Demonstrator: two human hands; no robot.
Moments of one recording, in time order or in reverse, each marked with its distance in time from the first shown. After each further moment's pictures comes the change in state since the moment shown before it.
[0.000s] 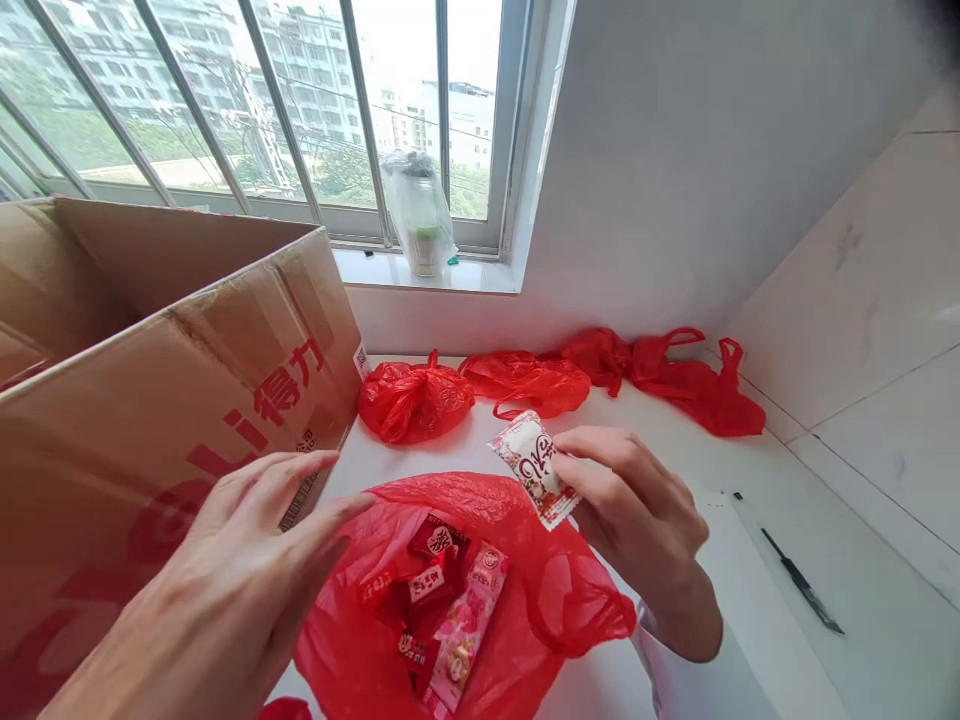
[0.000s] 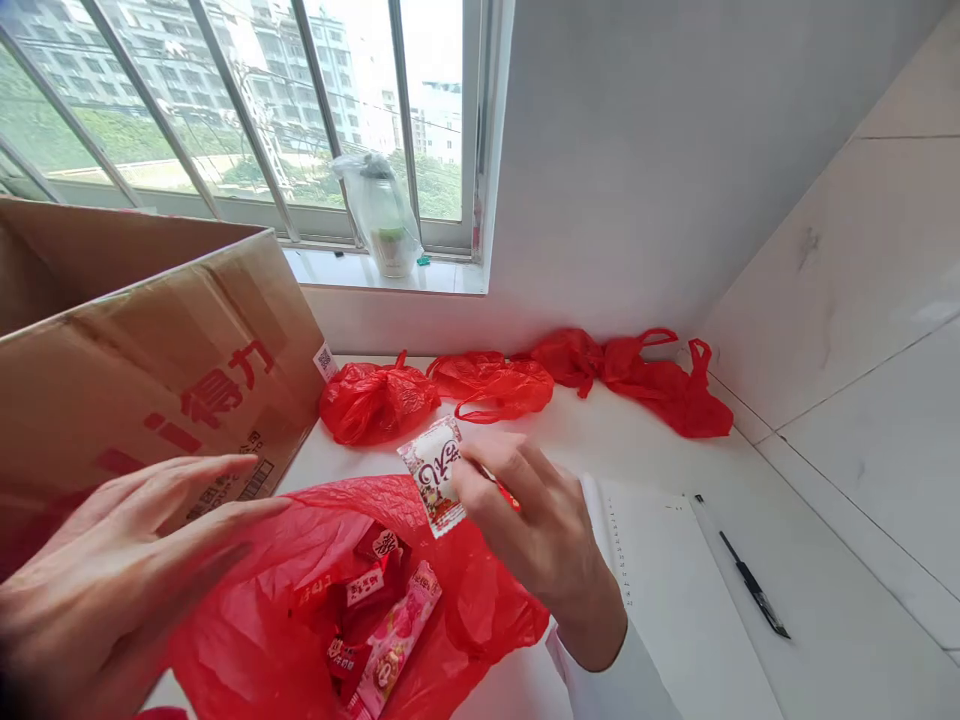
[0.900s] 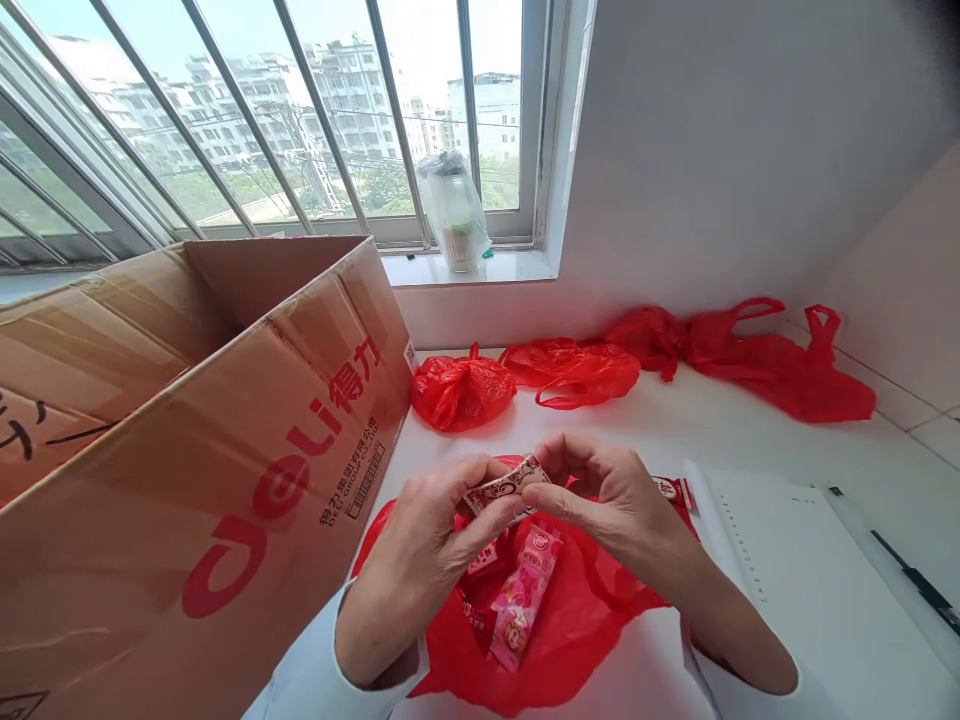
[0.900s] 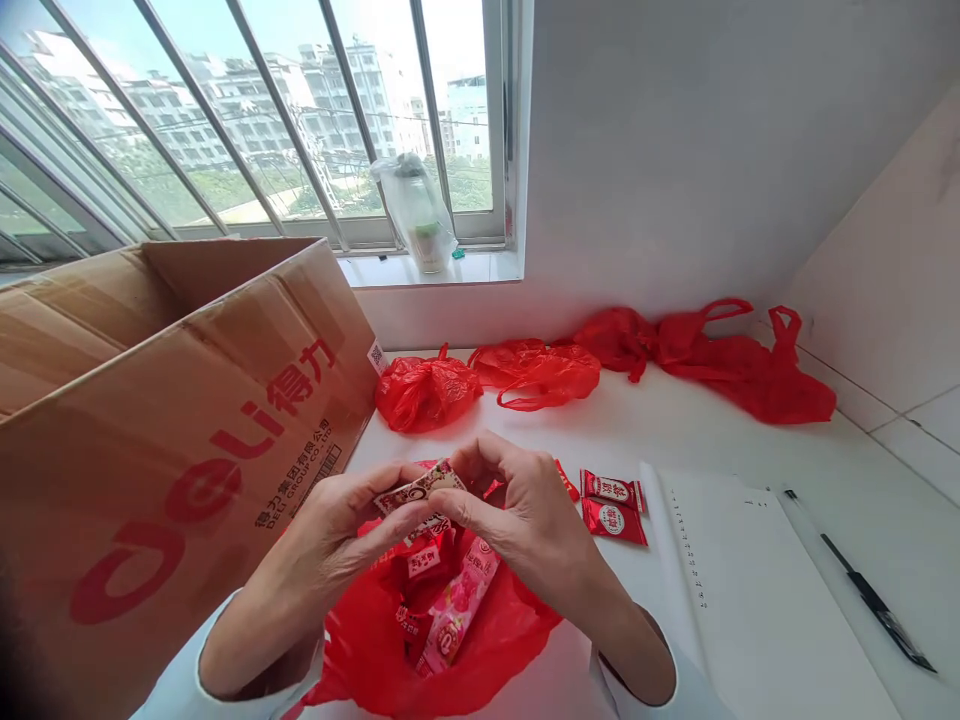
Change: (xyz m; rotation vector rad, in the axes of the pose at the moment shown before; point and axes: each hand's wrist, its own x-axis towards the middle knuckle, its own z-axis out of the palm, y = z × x) left_hand 0.041 0.046 0.015 -0.815 -0.467 -0.354; right_hand 0.004 -0.024 0.025 0.906 -0.480 0.957
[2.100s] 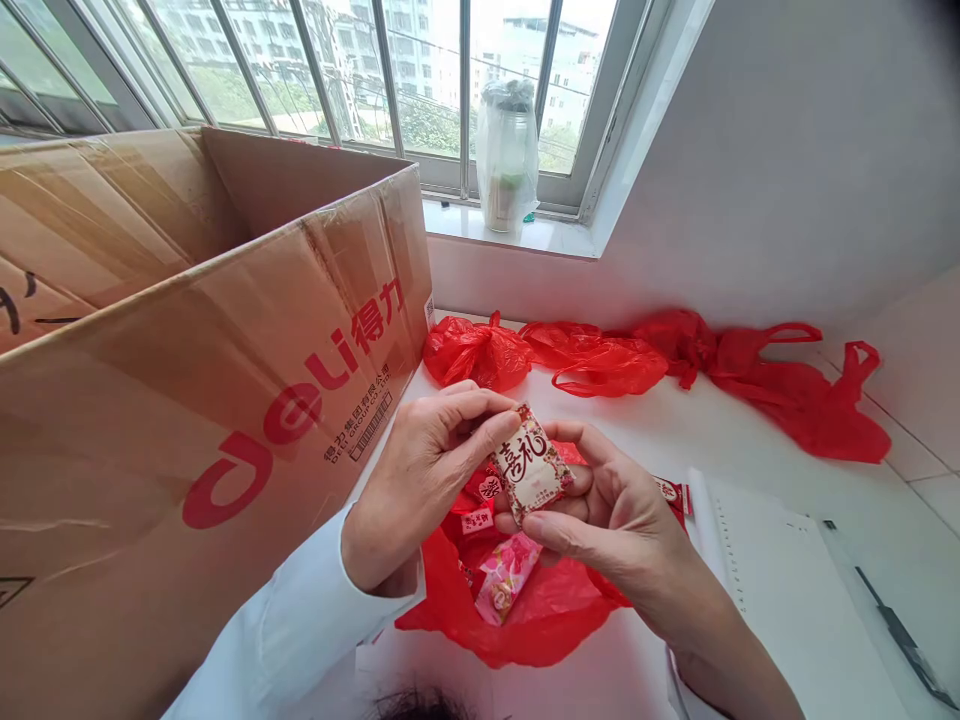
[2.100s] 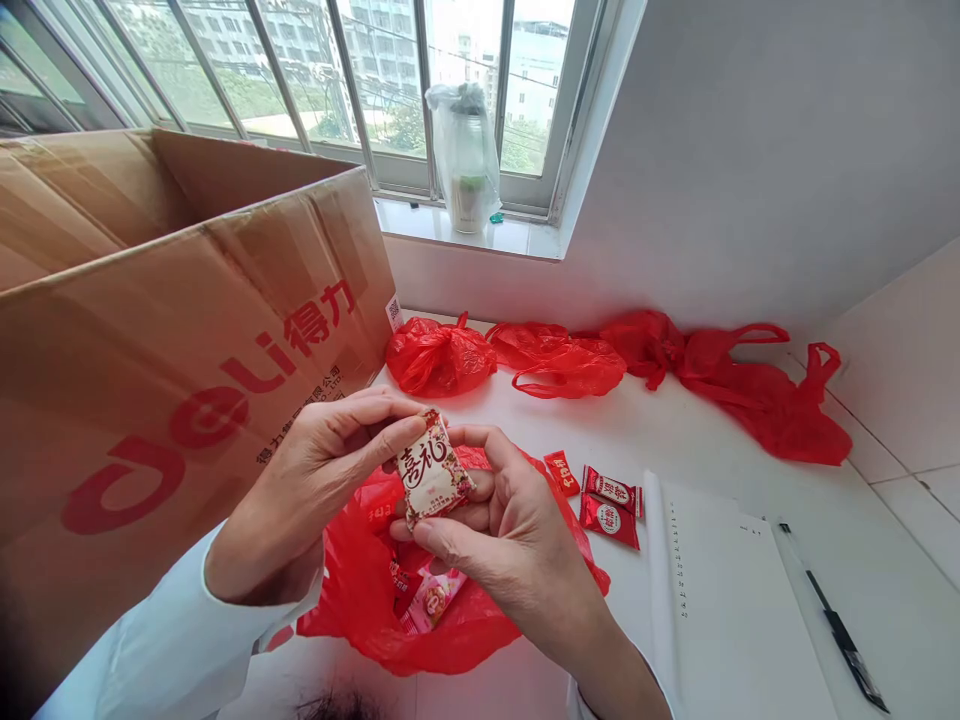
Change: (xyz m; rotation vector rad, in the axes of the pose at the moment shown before) left_hand 0.006 -0.011 -0.005 -0.188 0.253 0.132; right_hand -0.015 -0.009 0.026 0.580 -0.157 0.278
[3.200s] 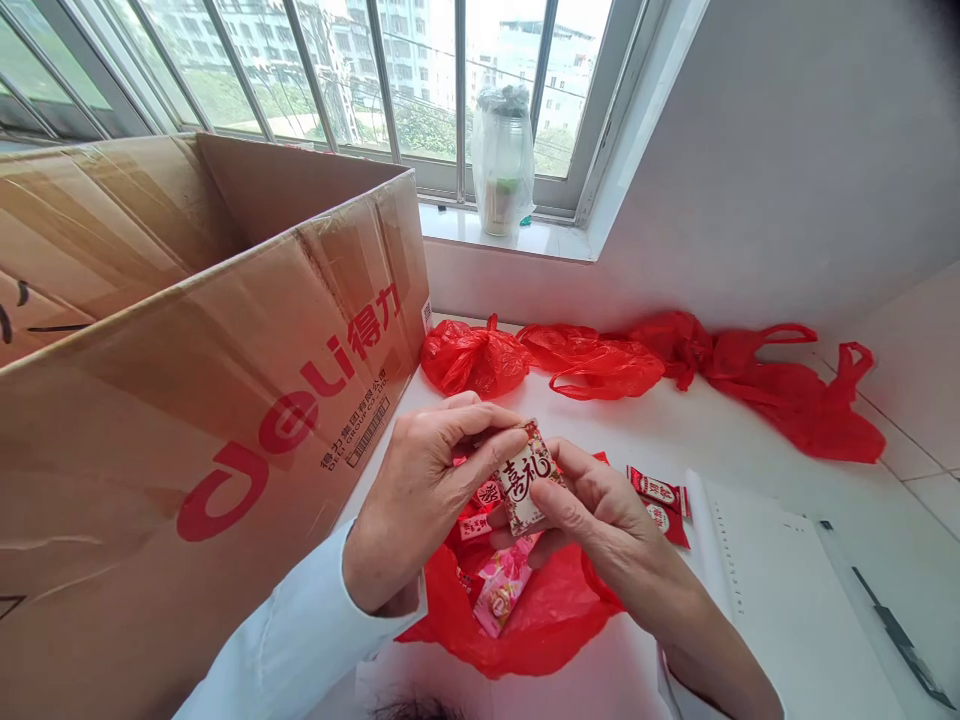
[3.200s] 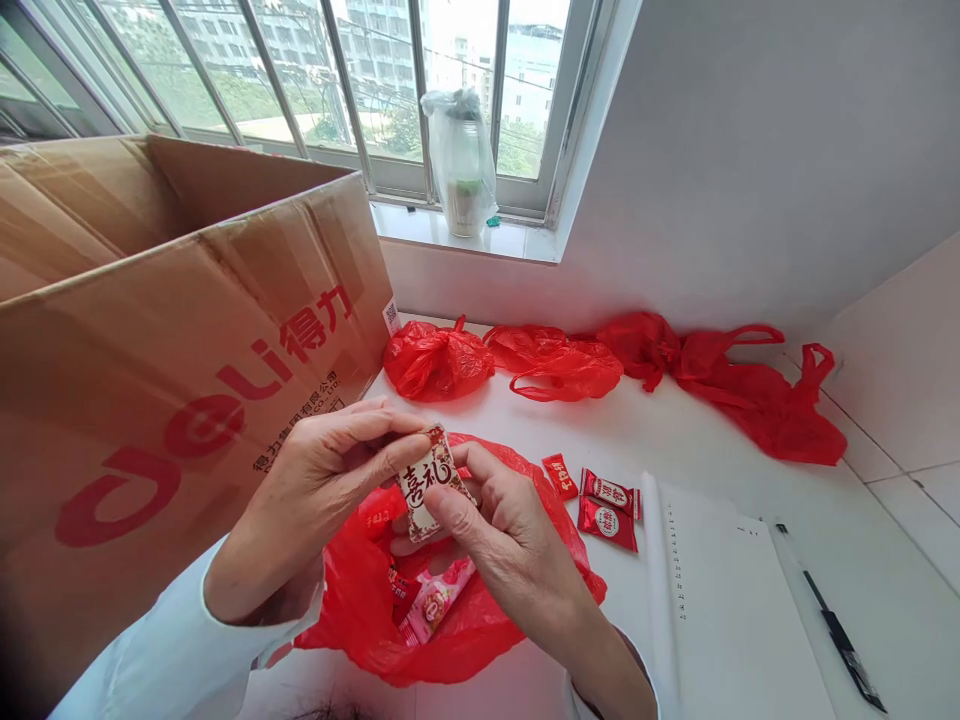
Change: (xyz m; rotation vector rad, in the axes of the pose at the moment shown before) left_hand -0.003 0.000 0.001 0.021 0.012 0.053; right_hand 0.007 0.007 -0.006 -0.200 -0.076 -0.022
